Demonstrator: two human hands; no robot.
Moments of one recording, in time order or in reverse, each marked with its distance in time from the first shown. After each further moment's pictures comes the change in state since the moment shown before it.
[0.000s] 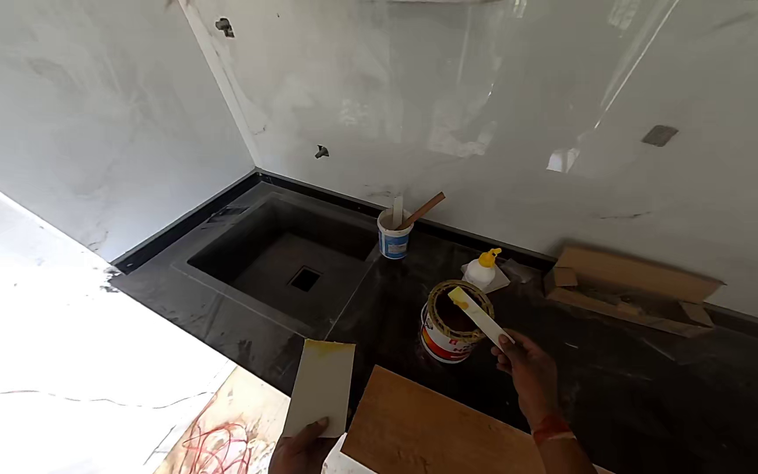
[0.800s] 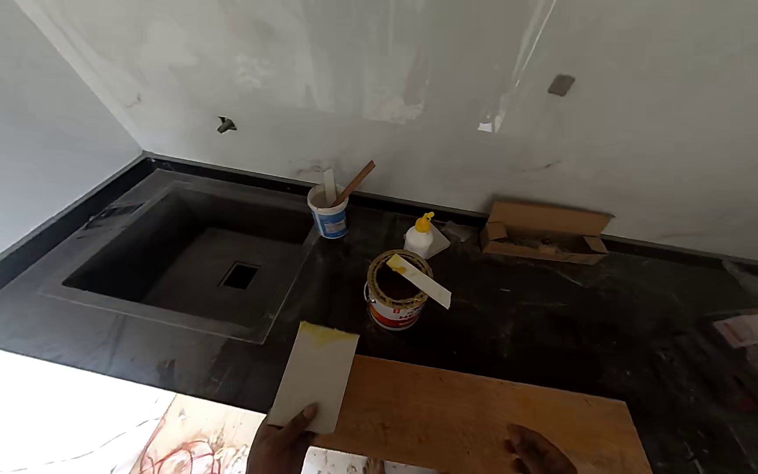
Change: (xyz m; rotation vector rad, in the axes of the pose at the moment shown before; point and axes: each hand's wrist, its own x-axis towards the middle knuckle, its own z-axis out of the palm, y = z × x) left_hand -0.013 -0.022 0.035 0.258 -0.260 -0.048; right_hand -0.169 0.081 -0.149 -0.114 0.047 0.328
